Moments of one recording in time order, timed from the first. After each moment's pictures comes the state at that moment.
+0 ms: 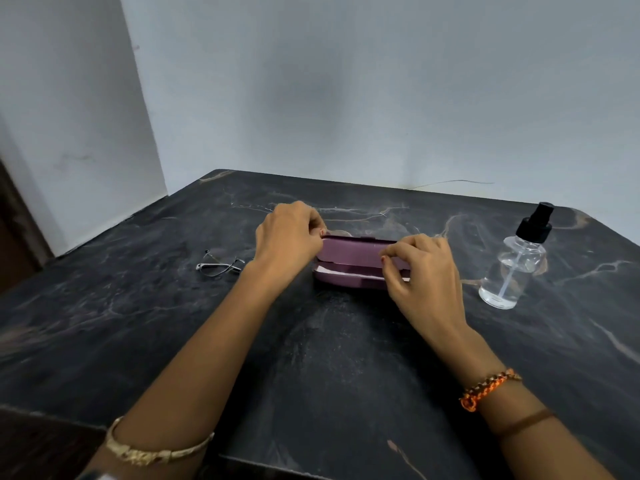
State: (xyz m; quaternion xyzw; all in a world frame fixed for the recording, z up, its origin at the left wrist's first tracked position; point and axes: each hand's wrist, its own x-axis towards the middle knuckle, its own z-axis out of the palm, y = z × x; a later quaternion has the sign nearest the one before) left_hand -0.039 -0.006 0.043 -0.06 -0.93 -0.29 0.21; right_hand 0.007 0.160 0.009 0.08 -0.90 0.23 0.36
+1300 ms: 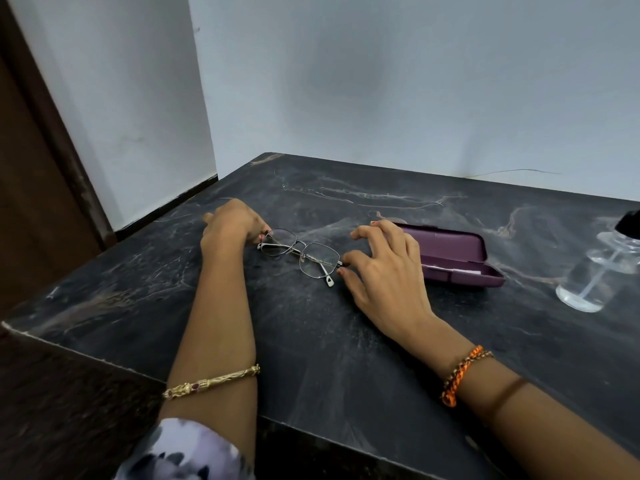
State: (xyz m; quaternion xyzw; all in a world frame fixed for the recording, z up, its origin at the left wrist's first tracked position) left_hand -0.074 -0.143 0.023 0.21 -0.93 -0.30 0.00; right_hand 0.010 0.065 -0.005 0.21 -0.93 0.06 0.30
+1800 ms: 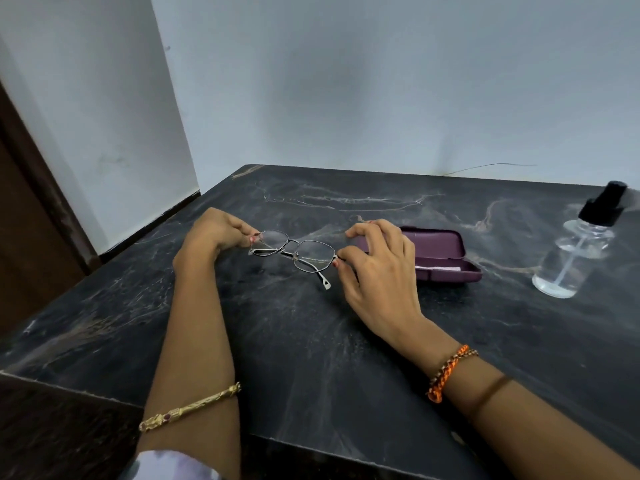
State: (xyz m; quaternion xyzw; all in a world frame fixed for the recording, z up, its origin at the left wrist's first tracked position) left_hand -0.071 -0.145 0.027 0.12 -0.89 -0.44 0.04; right_hand 0.007 0.071 -0.006 0.16 -0.91 0.16 0.34
